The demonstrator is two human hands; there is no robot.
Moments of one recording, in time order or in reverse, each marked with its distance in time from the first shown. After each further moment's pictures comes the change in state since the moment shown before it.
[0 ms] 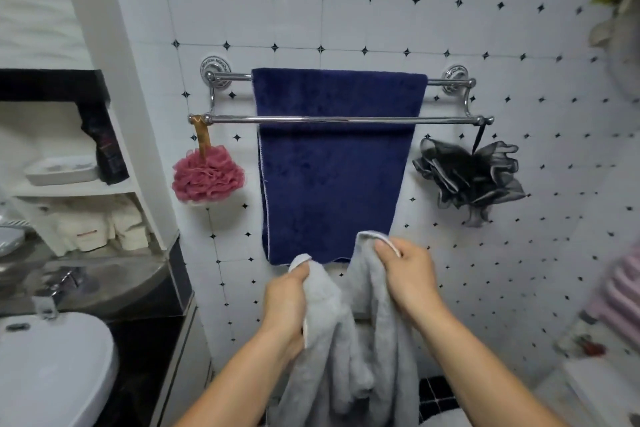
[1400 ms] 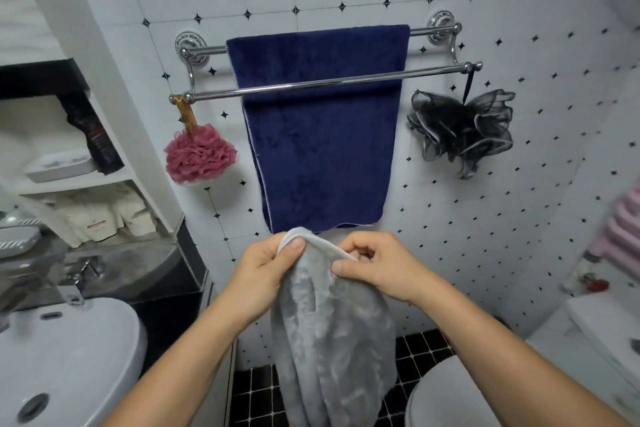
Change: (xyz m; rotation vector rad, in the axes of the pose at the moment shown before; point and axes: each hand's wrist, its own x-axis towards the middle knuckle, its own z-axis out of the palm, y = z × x) left_hand -0.038 0.023 -0.042 0.535 -0.441 0.545; right_hand -0.046 0.002 -0.010 0.135 -0.604 -0.169
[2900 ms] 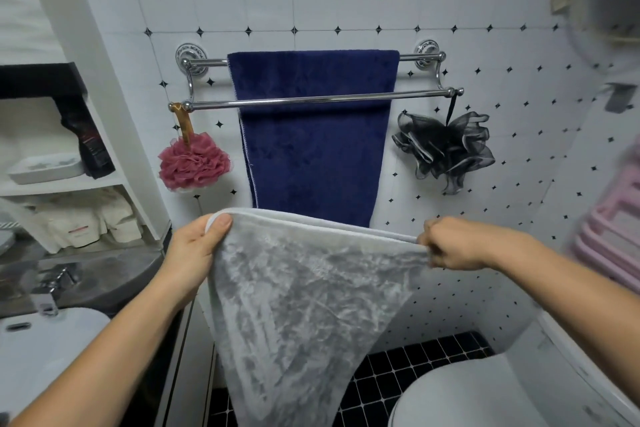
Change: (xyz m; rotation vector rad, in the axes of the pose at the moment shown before) left_hand 0.025 -0.014 -0.077 -0.038 0.337 -0.012; right_hand -0.007 -0.011 -0.123 -1.313 -0.338 0.272
